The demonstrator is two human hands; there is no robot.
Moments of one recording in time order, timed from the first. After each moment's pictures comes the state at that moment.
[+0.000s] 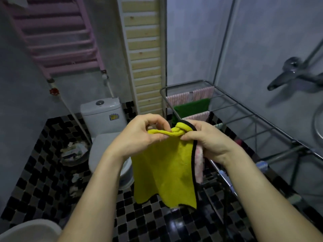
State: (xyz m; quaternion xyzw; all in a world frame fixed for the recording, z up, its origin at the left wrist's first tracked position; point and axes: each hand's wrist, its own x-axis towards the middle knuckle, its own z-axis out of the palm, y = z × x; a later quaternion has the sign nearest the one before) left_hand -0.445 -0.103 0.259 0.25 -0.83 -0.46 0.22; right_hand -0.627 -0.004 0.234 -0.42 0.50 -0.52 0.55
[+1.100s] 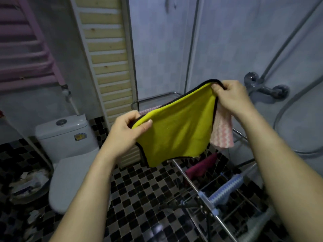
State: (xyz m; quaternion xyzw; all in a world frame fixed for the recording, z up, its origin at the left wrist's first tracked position) left_hand -0.537 -0.167 0.254 0.23 -0.78 -0.47 0.33; right_hand -0.805 -0.039 0.303 -0.38 0.82 -0.41 -0.08
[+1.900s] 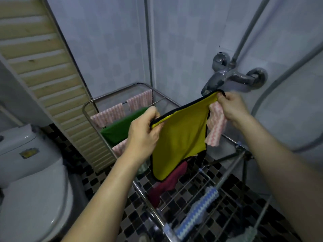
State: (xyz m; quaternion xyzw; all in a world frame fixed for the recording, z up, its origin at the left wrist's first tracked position) left_hand -0.785 -0.149 0.192 0.12 -0.84 -0.39 0.37; right_hand -1.027 -0.007 0.191 -0.20 0.80 -0.56 0.07
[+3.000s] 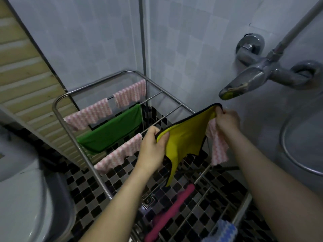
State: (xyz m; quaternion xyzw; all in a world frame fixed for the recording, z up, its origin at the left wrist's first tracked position) left_hand -0.881 -0.202 0.088 0.28 -0.75 -0.57 0.21; right_hand -1.092 -0.078 0.089 -0.04 0.90 -0.42 0.06
